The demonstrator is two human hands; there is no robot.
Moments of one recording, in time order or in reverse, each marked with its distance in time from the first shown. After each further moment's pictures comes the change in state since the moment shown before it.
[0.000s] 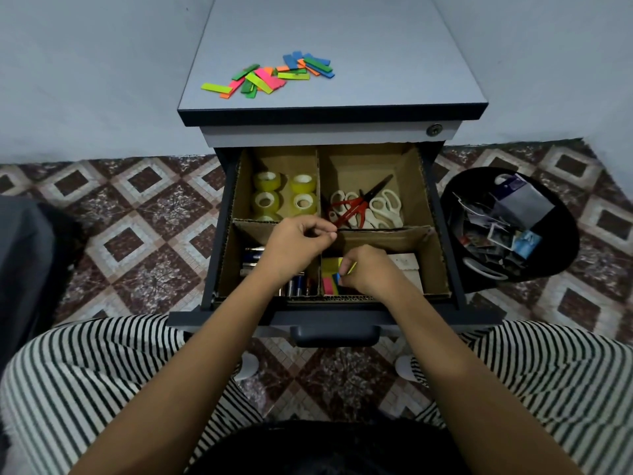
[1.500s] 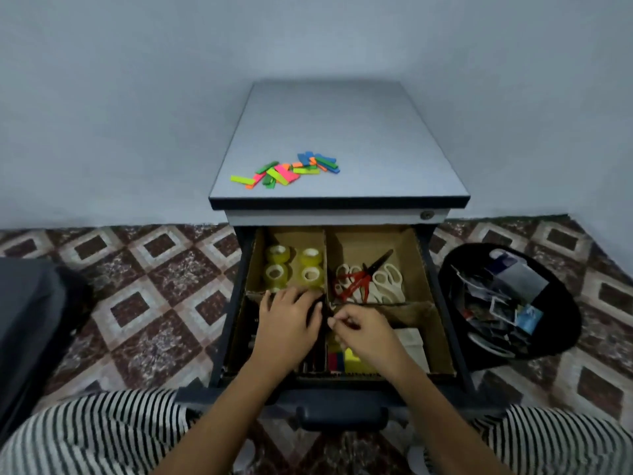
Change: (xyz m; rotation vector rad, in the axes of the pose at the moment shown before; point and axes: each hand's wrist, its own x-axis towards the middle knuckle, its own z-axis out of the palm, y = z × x) left_hand -0.016 -0.029 -0.001 0.681 0.254 0.273; right_hand -0.019 -0.010 0.004 0.353 0.147 -0.285
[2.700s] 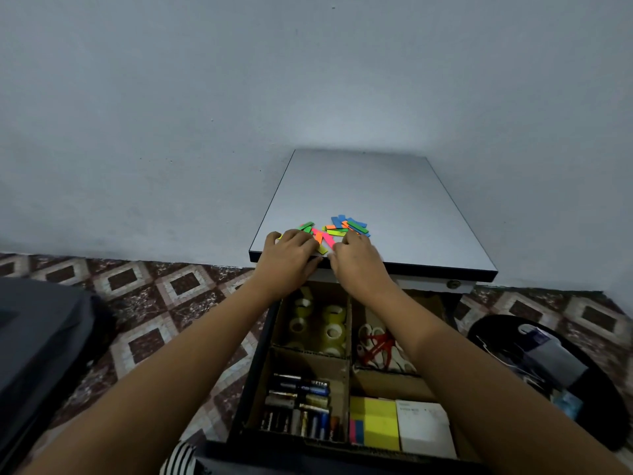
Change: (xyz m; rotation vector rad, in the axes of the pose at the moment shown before) left_hand 0.147 -0.046 -0.096 0.427 0.137 0.253; right_hand 0.128 -0.127 -0.039 -0.956 0.373 -0.491
